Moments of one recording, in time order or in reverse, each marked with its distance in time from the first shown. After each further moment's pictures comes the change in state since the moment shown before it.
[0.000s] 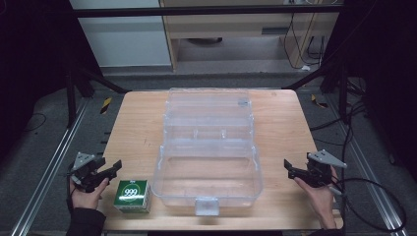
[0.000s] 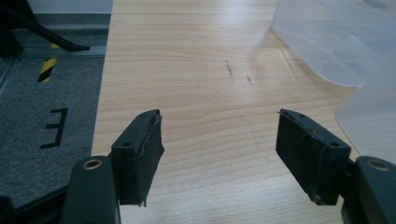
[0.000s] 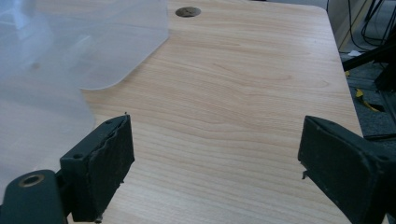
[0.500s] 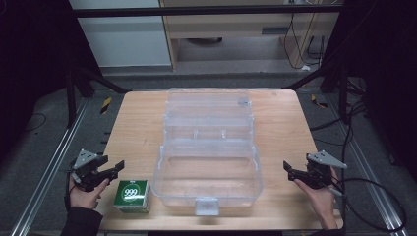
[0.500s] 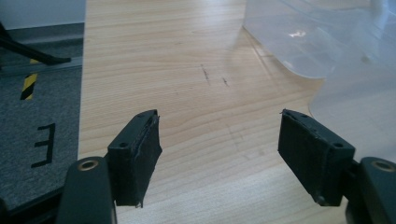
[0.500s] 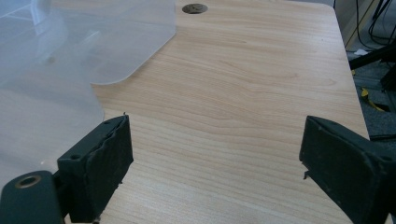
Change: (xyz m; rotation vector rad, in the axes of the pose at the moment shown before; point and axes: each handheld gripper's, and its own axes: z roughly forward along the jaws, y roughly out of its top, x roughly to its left) left arm -0.007 0.013 -0.006 0.038 -0.091 0.097; right arm 0.002 0.000 -0.003 0.008 0.011 -0.021
